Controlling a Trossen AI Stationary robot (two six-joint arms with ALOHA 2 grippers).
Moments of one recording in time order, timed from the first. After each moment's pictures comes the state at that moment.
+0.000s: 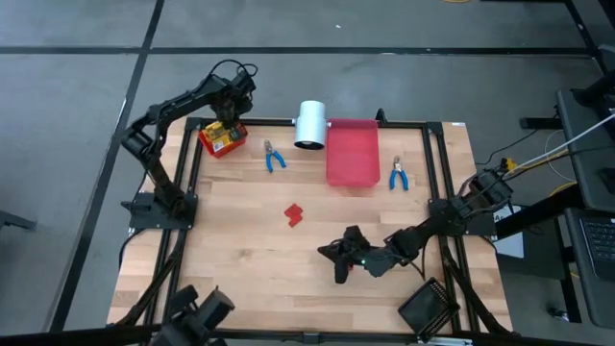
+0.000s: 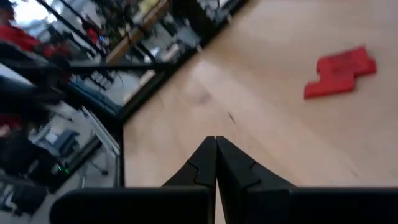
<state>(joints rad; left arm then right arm) 0.95 1.71 1.36 -1.11 -0.29 0.33 0.58 1.76 0.77 0.61 0.69 0.99</state>
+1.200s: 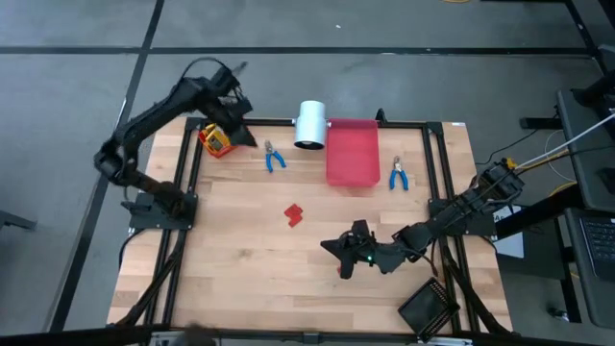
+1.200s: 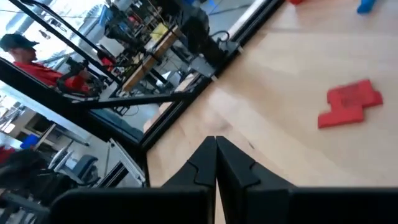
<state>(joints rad) 0.90 1.42 1.32 -1.14 0.71 0.21 0.59 1.65 0.77 0.60 0.74 0.98</state>
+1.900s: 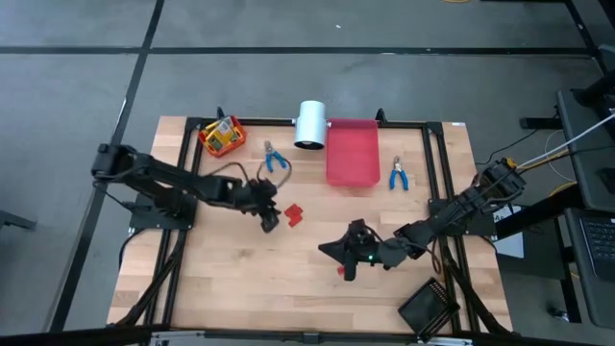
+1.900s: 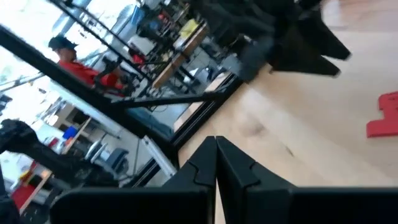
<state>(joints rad) -0.07 1.38 0.67 -0.19 -0.19 -0.64 0.59 1.63 0.77 0.70 0.64 0.93</state>
